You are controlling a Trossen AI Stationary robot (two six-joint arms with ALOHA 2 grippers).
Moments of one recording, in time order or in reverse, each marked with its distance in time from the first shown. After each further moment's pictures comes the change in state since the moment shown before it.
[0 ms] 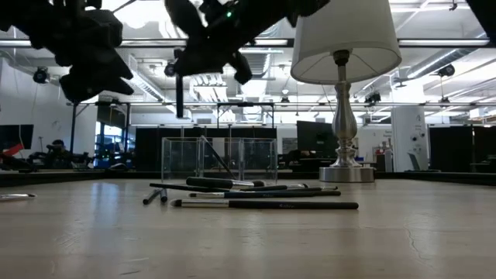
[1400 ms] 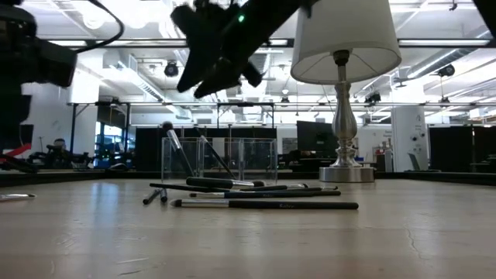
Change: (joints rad) left arm -0.324 0.117 -0.001 -0.310 0.210 -0.555; right arm 0.076 -0.023 0.002 -0.320 -0.056 -0.093
